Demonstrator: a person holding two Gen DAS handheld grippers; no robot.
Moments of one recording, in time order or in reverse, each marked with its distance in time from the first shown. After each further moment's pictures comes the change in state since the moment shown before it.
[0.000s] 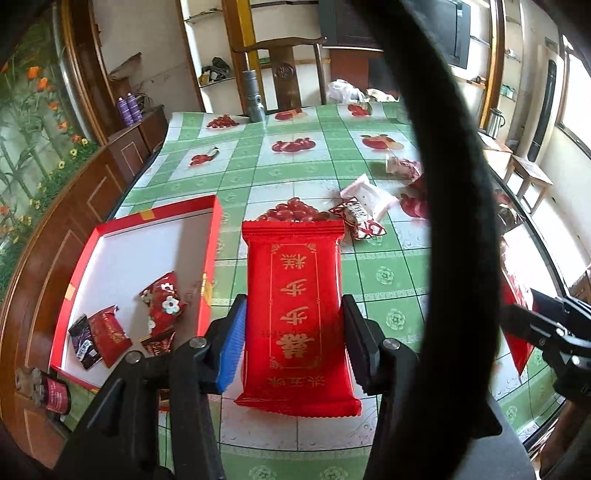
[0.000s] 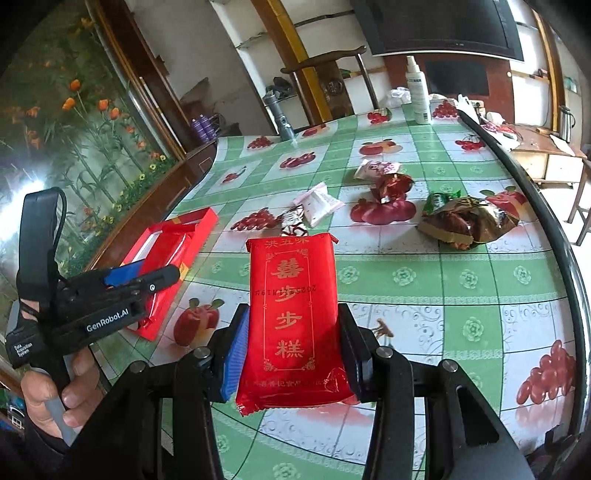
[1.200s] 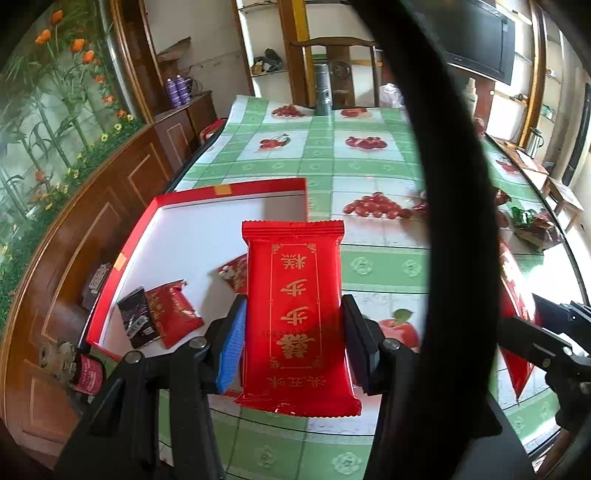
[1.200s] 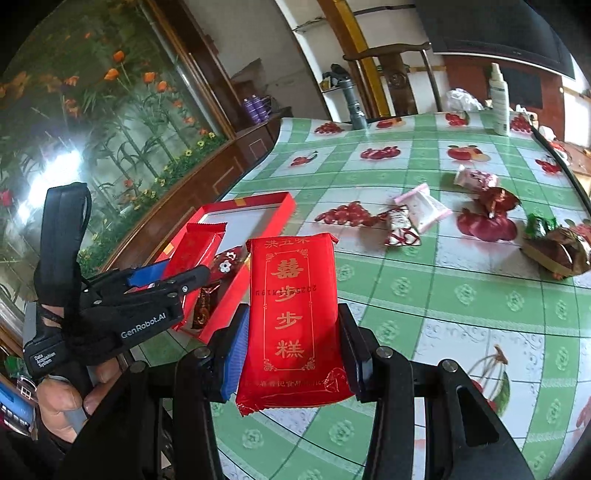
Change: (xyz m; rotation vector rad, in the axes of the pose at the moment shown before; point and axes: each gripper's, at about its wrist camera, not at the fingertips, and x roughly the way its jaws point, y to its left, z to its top) left arm -0.004 0.074 -0.019 -0.110 0.010 0.129; right arm 0.042 0.081 0.009 -0.105 0.048 0.143
